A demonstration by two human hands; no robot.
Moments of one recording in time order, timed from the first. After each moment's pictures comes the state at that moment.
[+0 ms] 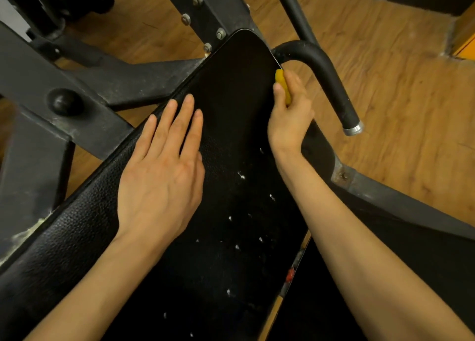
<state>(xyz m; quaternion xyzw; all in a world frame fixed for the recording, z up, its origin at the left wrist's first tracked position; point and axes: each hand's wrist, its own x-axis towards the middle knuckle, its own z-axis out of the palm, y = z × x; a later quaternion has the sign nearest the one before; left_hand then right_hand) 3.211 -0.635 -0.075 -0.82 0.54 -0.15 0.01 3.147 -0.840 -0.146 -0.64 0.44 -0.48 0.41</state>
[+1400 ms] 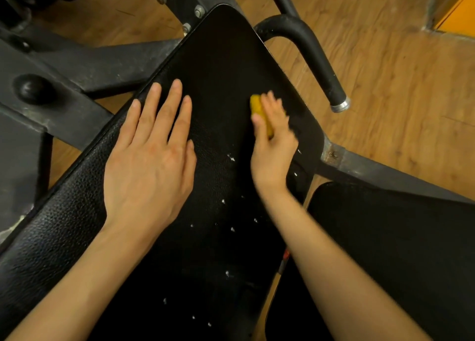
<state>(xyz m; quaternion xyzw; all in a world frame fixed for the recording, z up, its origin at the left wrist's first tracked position) 3.213 -0.634 -0.081 -0.81 0.56 -0.17 0.00 3.111 -0.762 -0.165 -0.62 0.44 -0.46 0.46</state>
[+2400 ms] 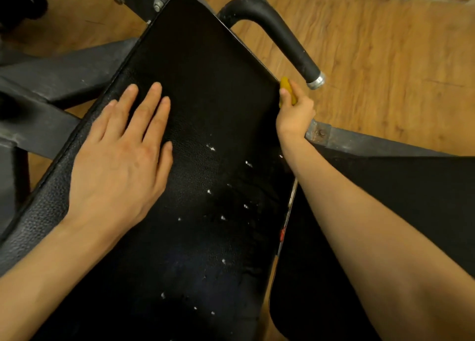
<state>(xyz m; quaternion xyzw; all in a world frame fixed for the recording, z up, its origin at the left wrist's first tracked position) 3.225 -0.632 -0.073 -0.76 0.63 -0.16 0.07 3.081 -0.843 -0.198 -0.49 0.59 -0.46 0.45</state>
